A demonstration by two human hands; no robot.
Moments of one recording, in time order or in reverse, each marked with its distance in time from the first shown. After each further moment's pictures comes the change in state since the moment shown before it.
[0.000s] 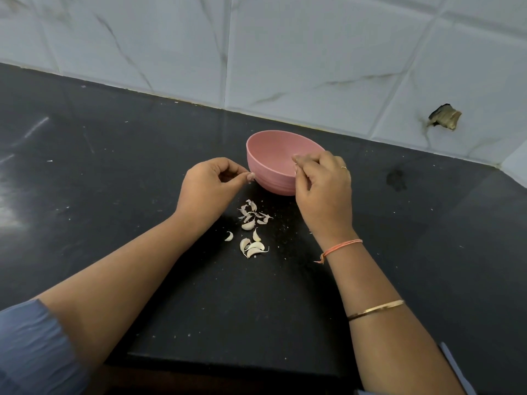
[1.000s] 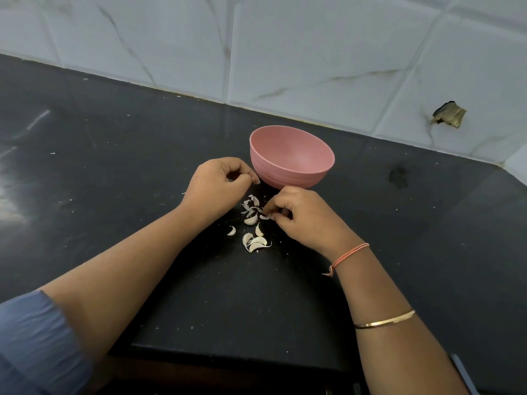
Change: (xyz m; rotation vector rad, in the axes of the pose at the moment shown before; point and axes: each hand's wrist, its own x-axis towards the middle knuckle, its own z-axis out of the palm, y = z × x) left_hand -0.005 0.008 -0.003 0.025 -0.135 -0.011; right_hand -0.009 -0.013 -0.016 0.101 -0.872 -0.037
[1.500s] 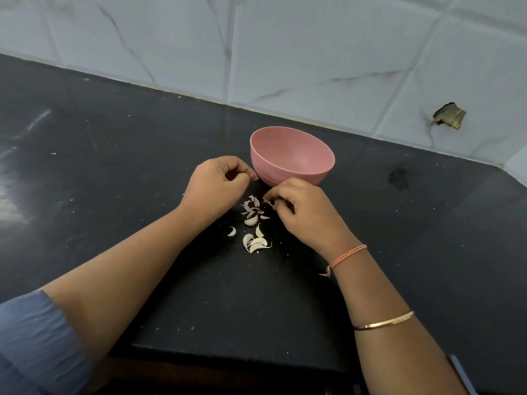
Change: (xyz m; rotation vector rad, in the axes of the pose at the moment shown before) left_hand 0.003 -0.005 0.002 0.002 0.041 -0.019; right_hand 0.001 -0.004 0.002 0.062 0.183 -0.001
